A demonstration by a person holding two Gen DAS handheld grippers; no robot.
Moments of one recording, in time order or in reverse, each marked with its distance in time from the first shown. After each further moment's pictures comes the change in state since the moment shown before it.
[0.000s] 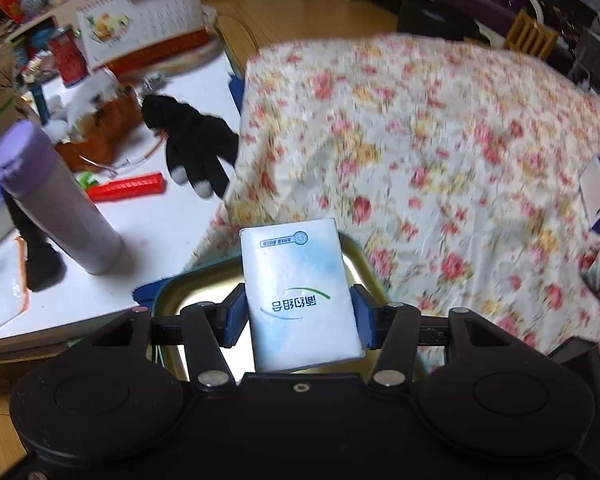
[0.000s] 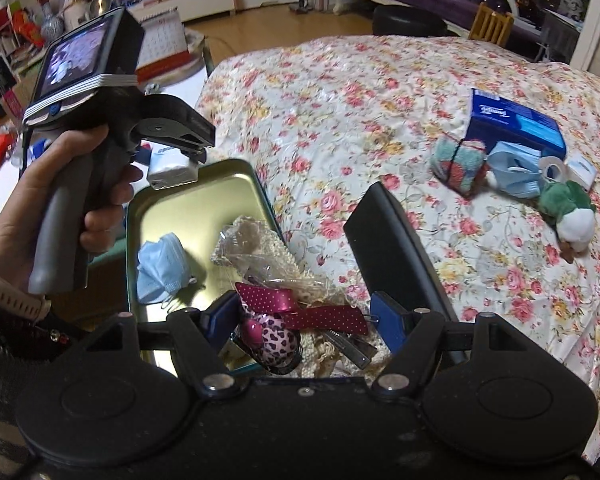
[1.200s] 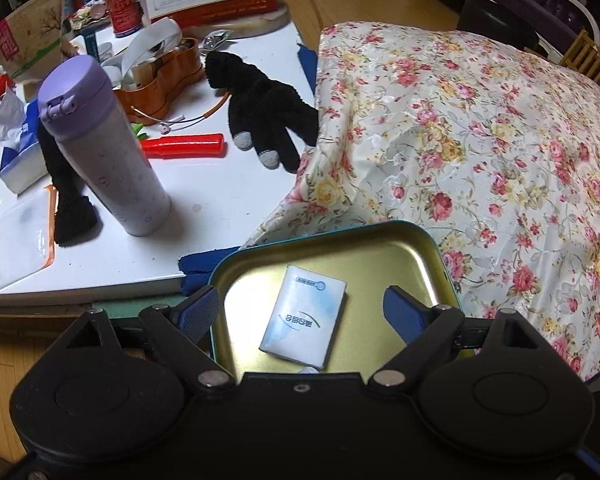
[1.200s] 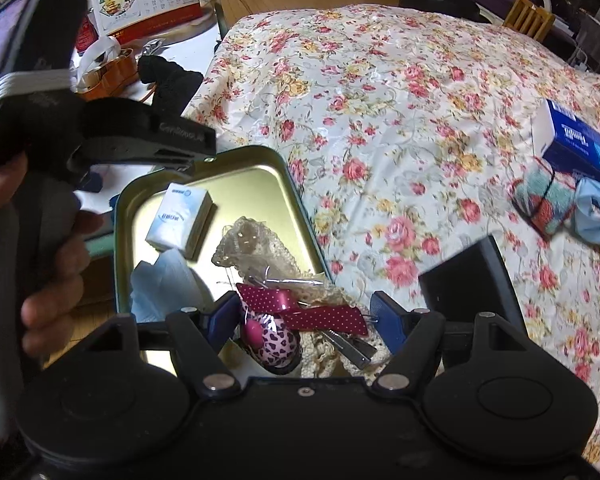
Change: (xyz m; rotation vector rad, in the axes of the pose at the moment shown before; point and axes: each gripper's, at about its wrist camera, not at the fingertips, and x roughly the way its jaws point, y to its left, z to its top) left arm 0.010 0.045 -0.002 -0.156 0.047 0.092; right arm 0.092 0.059 0.058 -0.075 0.106 -0.037
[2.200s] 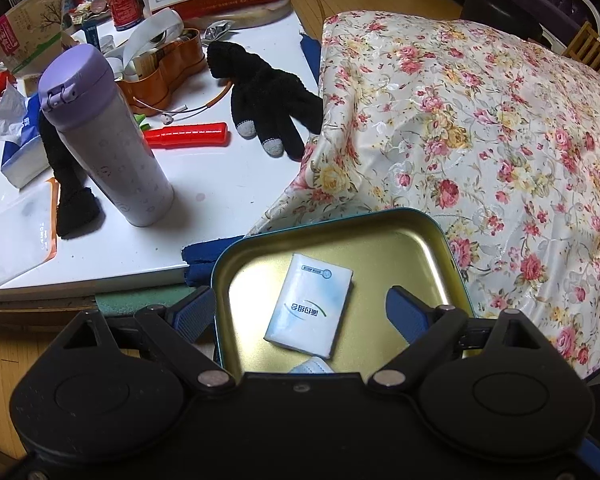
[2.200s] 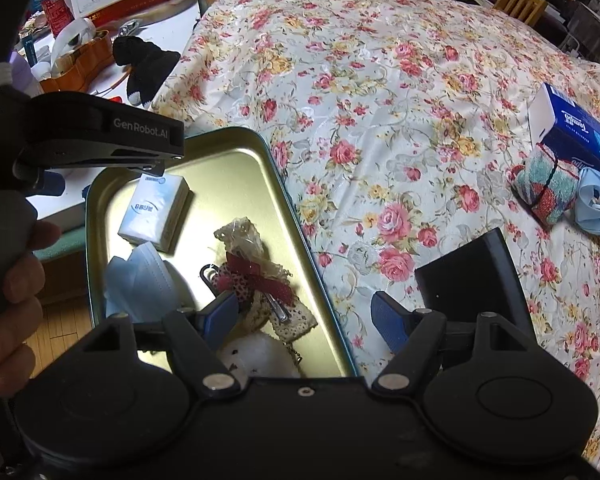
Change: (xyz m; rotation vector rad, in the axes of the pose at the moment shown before) left arm 0.003 0.000 -0.002 0.019 0.029 0.009; right arm 0.024 -0.002 0.005 0.017 0.067 -0.049
